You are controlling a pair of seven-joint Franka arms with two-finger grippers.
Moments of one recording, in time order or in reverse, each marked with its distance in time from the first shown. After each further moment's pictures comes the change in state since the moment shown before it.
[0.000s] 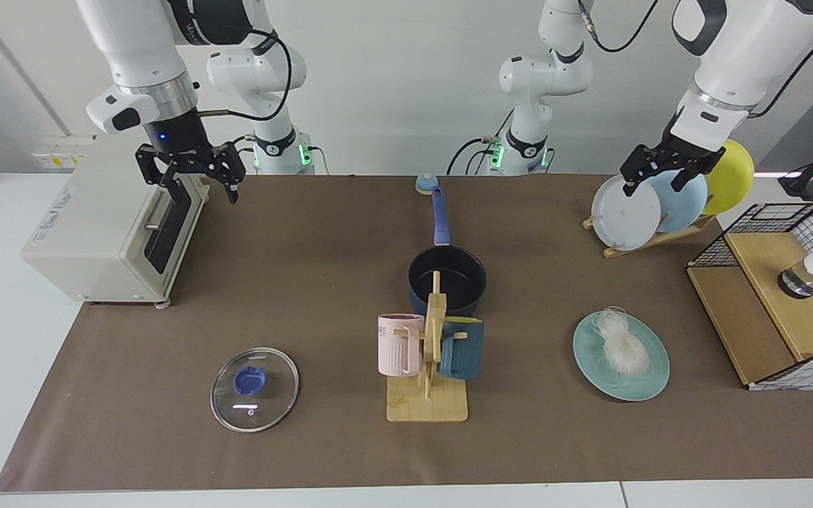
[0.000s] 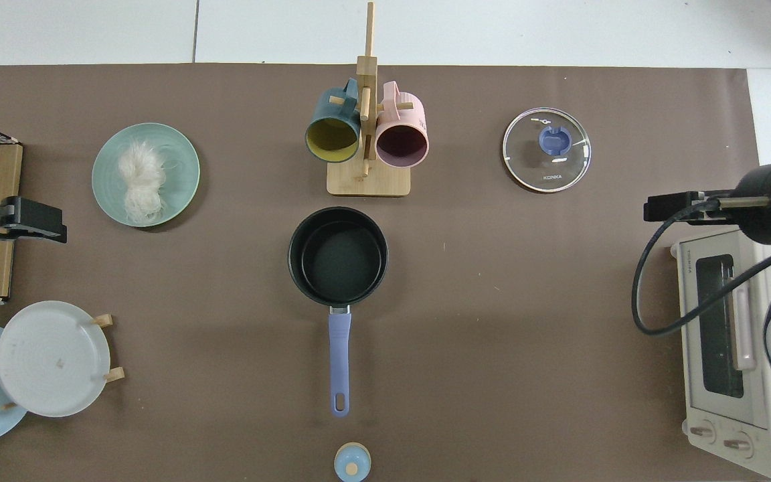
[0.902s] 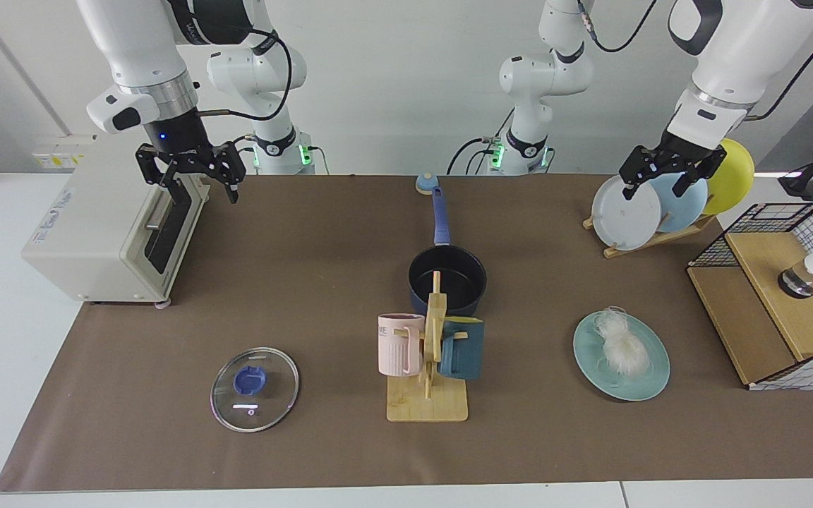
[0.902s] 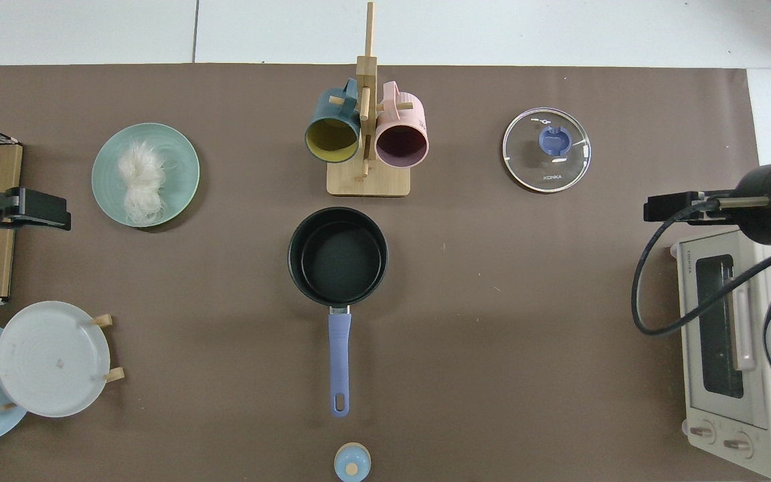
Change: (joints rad) left arm -0.004 0.003 -0.007 -0.002 0.000 0.067 0.033; right arm 0.000 0.000 0.000 0.000 0.000 0.000 0.000
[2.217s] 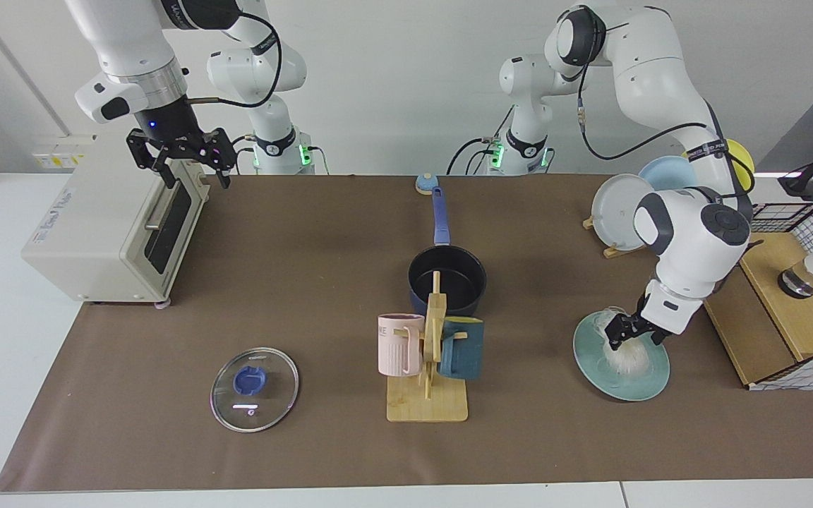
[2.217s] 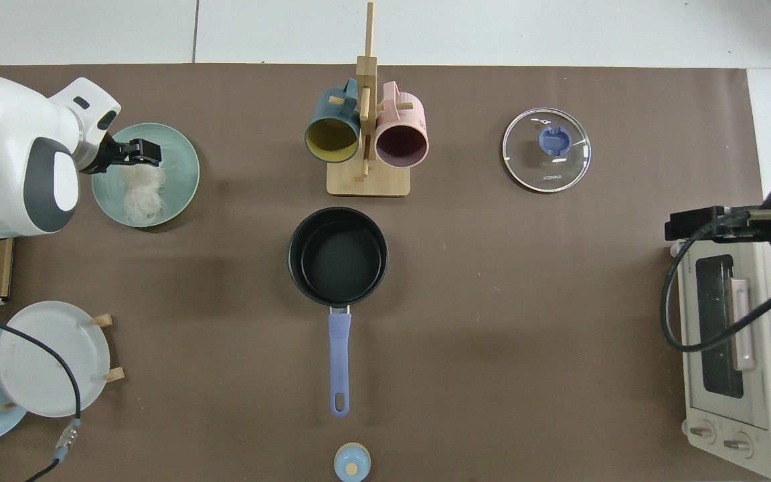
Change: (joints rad) left arm 0.036 0.518 0.000 0.005 0.000 0.625 -0.007; right arm -0.027 -0.012 0.004 0.043 -0.006 -0.132 -0.004
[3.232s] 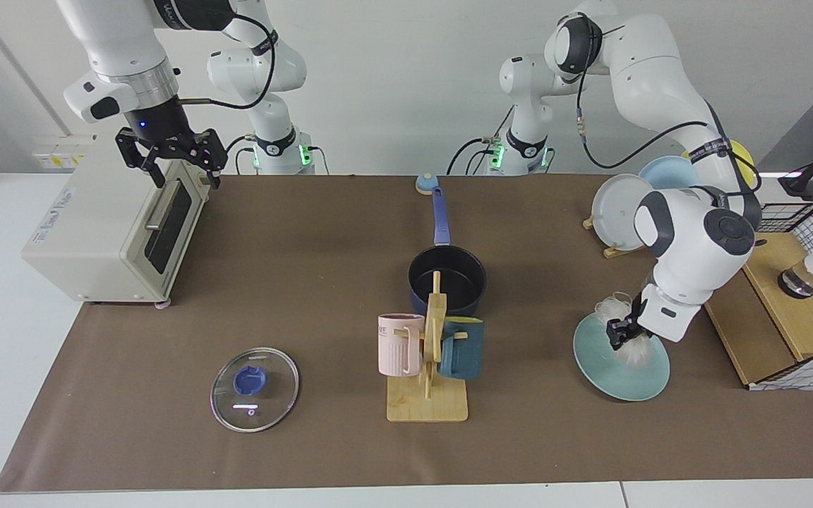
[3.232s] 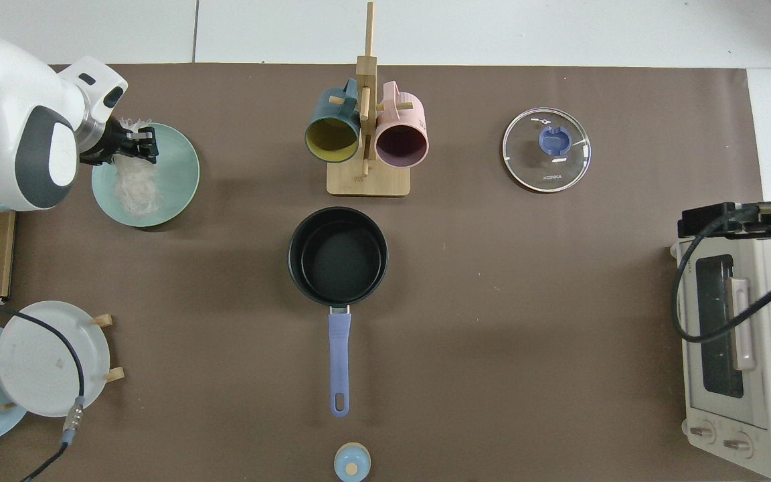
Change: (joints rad) left arm -0.019 0.022 -0.028 0.161 0.014 -0.226 -0.105; right arm -0.013 0.025 -0.003 0.029 -0.036 -0.023 -0.016
